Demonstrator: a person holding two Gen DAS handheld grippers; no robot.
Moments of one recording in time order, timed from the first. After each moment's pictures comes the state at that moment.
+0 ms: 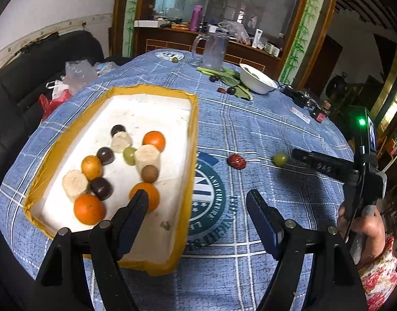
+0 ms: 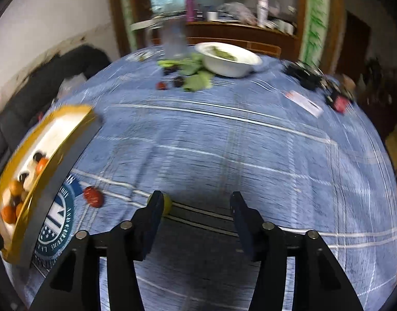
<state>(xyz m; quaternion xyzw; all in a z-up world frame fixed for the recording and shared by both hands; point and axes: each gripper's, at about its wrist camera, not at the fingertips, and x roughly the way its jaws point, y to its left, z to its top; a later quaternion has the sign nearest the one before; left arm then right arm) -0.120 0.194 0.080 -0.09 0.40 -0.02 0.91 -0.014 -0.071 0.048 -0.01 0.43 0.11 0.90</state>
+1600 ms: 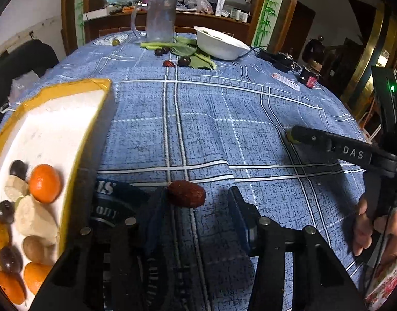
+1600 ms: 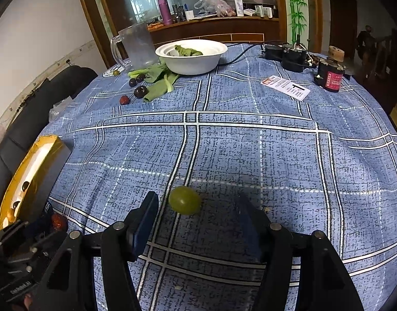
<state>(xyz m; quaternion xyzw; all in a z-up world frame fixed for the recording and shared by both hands) -0.009 0.119 0.017 -0.03 0.44 -0.11 0.89 0.030 -0.118 0.026 0.05 0.44 0.11 0.89</state>
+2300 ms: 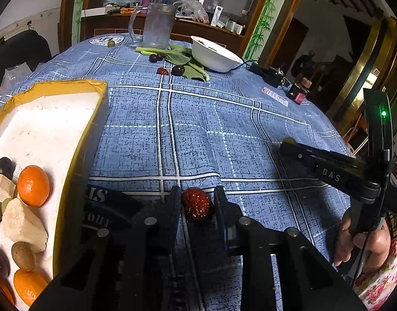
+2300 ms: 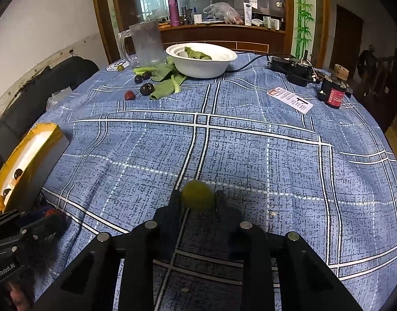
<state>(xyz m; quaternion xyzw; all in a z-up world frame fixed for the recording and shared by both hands) -0.006 0.130 0.020 -0.08 0.42 -0.14 0.89 0.026 -0.099 0.028 0.01 0.42 0.11 0.90</state>
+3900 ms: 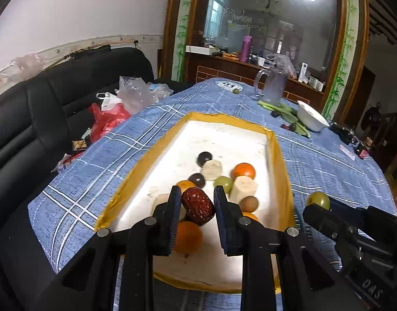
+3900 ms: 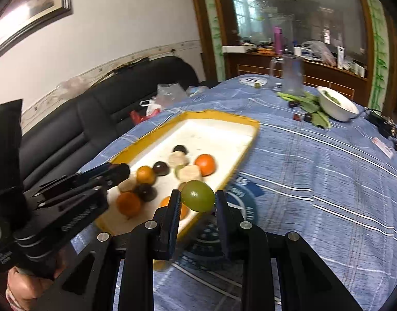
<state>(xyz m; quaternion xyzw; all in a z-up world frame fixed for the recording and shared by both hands) -0.137 0.284 0.072 -0.10 0.32 0.11 0.93 -0.123 0.100 0.085 -0.02 0.34 0.32 0.88</state>
